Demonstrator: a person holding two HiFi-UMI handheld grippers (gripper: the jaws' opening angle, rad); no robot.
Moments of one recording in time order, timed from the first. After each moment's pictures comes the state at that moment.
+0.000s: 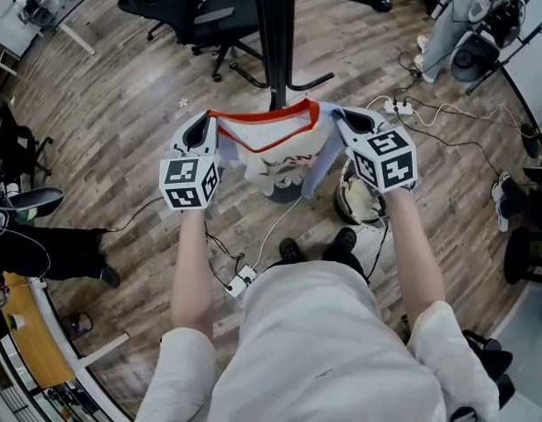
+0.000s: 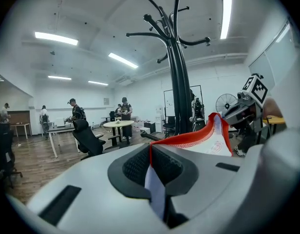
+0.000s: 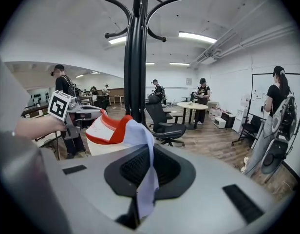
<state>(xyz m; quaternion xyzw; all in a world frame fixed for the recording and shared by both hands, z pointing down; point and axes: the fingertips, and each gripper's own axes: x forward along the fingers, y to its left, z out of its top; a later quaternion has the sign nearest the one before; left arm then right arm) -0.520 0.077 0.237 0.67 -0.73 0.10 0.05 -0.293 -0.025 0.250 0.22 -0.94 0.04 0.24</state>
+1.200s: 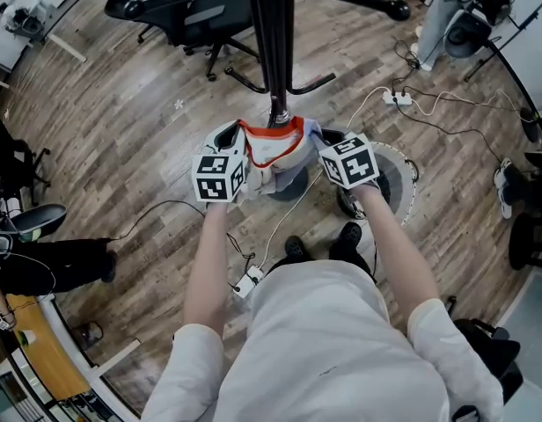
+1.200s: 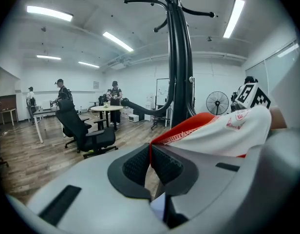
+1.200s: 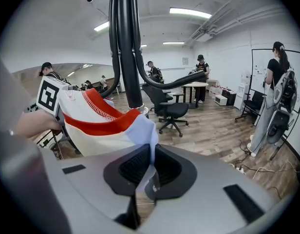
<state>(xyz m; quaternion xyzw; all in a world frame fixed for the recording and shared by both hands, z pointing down) -0.489 0.024 0.325 0.71 -0.67 0.12 0.14 -0.330 -0.023 0.371 0.22 -0.91 0.12 0.32</state>
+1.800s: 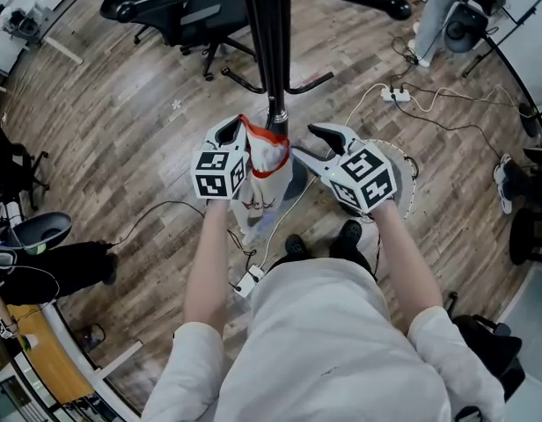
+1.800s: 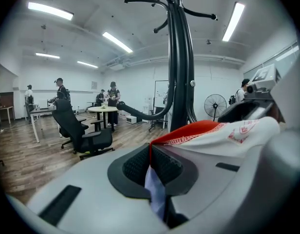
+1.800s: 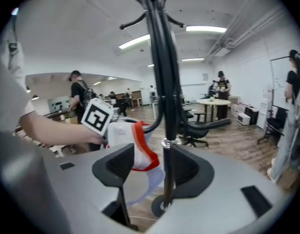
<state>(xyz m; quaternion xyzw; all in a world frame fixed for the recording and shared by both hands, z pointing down) -0.482 0.014 0.316 0.73 -0.66 0.11 0.14 -0.347 0.034 0.286 0.12 -0.97 0.06 0.22</state>
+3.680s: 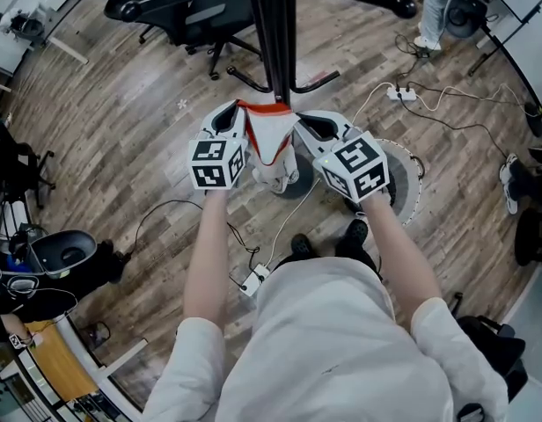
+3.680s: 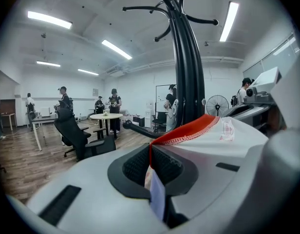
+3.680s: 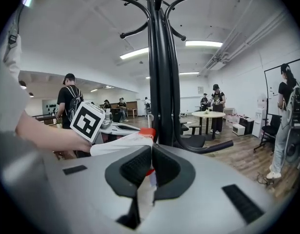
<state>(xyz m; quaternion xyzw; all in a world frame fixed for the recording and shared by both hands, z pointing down) -0.502 -0.002 0.283 0.72 -0.68 0.10 0.10 -0.382 0.011 0.260 0.15 -0.98 0.04 0.15</state>
